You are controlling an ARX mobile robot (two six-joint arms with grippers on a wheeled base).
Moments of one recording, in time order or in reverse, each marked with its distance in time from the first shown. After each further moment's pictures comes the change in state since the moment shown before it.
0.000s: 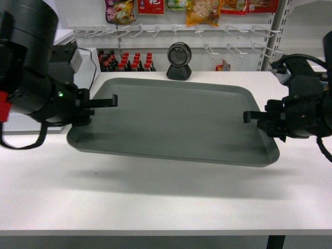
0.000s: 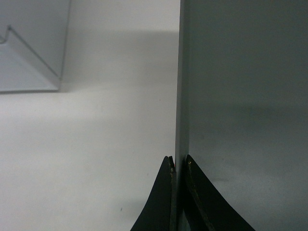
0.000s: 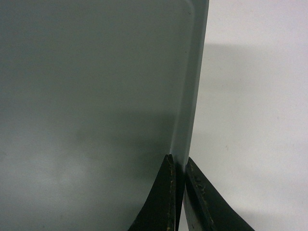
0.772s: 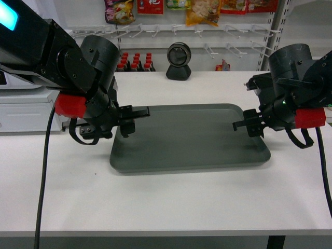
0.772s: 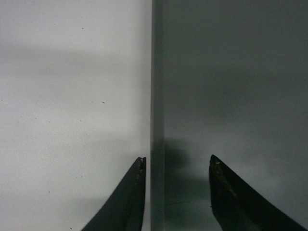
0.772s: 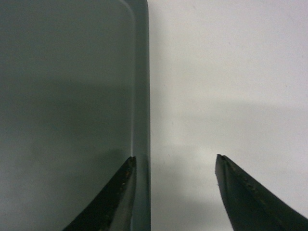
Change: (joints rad) left arm -0.051 0.383 0.459 -0.289 0.038 -0.175; right arm -0.024 0.396 0.531 -0.268 0.276 -0.195
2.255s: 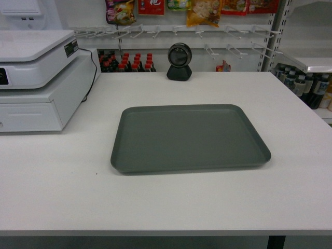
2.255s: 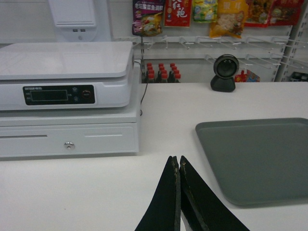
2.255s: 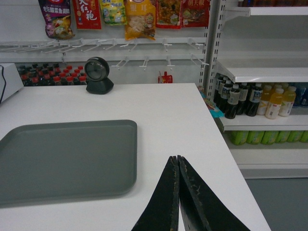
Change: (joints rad) left arm 0.241 -1.240 -1.488 1.179 0.119 0.315; right arm -0.122 -1.324 -1.505 0.951 -0.154 0.075
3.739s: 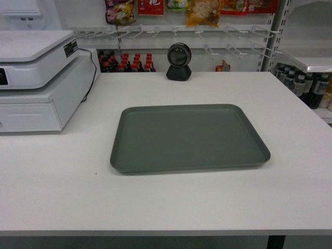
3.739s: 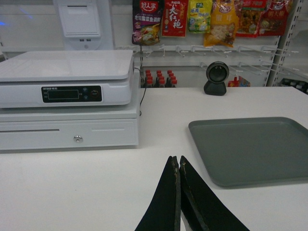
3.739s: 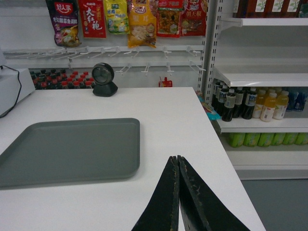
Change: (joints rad) left arm -0.004 -0.911 -0.083 -0.811 0.006 0.000; right arm 0.000 -0.915 -0.080 -0.809 0.000 0.000
